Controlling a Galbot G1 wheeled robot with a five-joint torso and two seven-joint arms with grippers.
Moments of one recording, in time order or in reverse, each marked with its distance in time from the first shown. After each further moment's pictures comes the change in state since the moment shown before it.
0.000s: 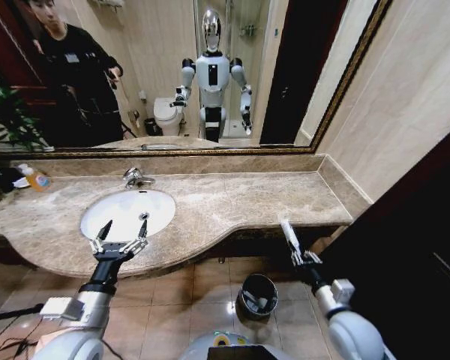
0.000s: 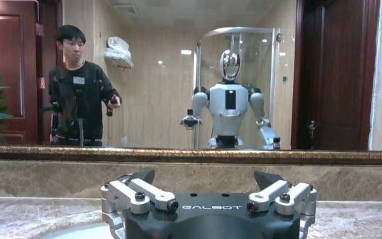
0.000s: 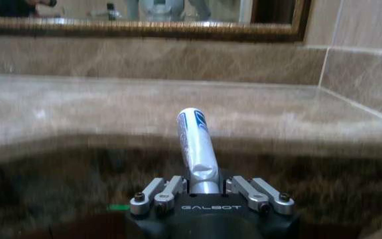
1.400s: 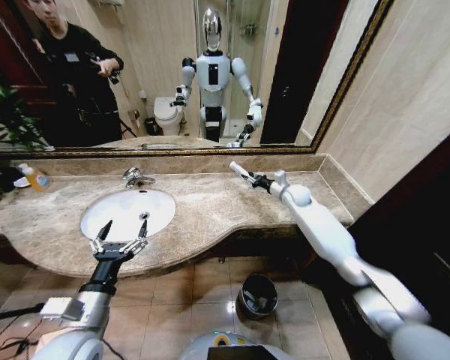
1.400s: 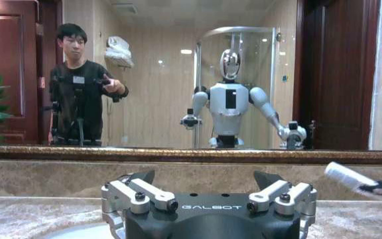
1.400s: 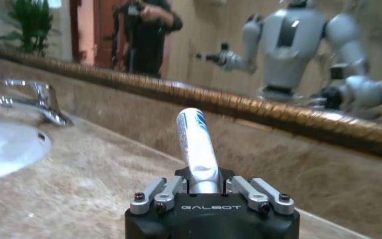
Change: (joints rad) left arm 0.000 0.000 0.000 0.000 0.000 0.000 0.000; right arm 1.159 -0.199 -0.477 -0.468 0.176 -0.320 -0.340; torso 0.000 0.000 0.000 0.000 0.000
